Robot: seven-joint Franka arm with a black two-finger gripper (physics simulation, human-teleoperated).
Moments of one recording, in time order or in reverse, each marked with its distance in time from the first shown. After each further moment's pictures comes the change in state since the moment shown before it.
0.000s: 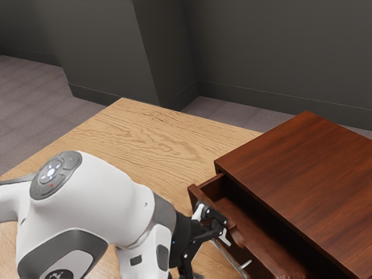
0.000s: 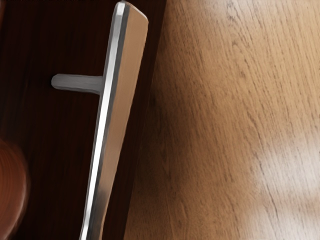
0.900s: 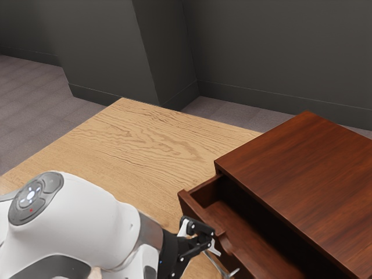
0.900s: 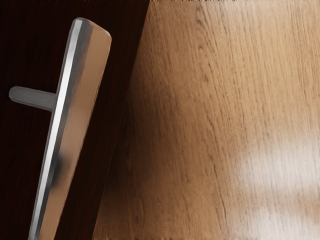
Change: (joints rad) arm 0.135 -0.084 -0.163 -0.082 -0.076 -0.024 -0.045
